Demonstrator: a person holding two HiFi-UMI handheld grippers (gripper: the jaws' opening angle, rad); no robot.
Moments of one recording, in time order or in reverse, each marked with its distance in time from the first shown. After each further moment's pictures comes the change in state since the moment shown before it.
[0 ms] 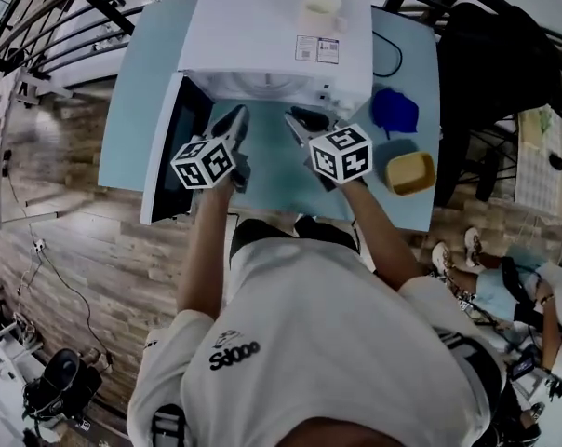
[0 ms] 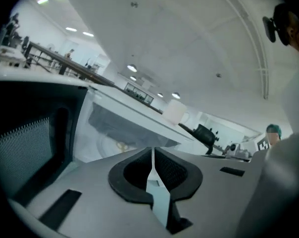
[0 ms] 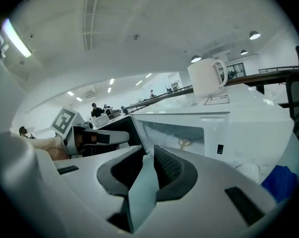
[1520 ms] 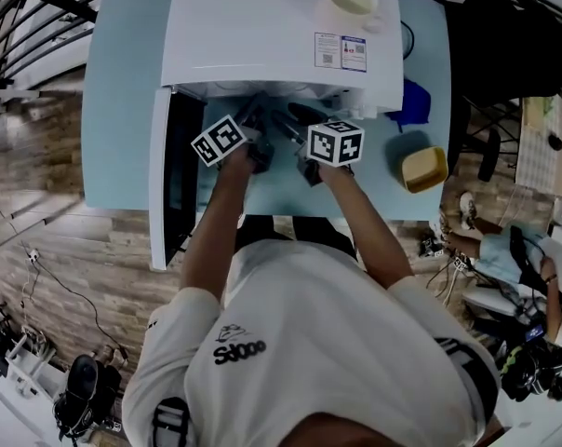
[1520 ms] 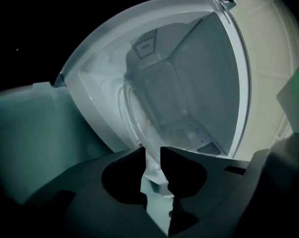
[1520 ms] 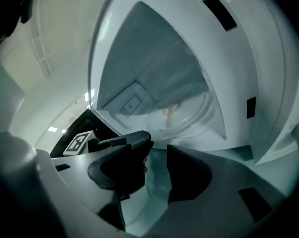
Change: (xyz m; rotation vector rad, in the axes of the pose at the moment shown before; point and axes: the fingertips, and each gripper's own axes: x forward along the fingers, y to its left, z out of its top) left arm 0.120 0.100 -0.084 -0.601 0.070 -0.091; right arm 0.116 -0.053 -0.088 0.475 0.074 -0.038
